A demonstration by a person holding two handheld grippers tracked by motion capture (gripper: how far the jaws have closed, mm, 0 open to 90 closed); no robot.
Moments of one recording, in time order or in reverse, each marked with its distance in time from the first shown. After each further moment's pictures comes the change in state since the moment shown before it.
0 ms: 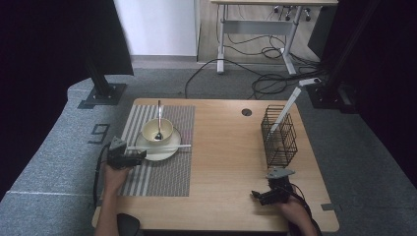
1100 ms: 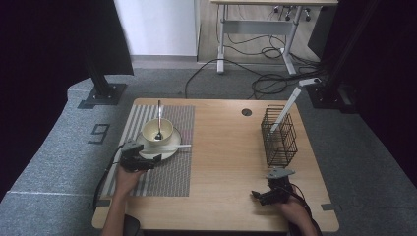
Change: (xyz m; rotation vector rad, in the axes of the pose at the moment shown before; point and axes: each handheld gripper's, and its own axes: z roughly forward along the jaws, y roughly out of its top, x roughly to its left) left arm -0.054 0.011 0.011 0.024 -0.178 0.036; right arm 0.000 0.000 0.000 0.000 0.002 -0.002
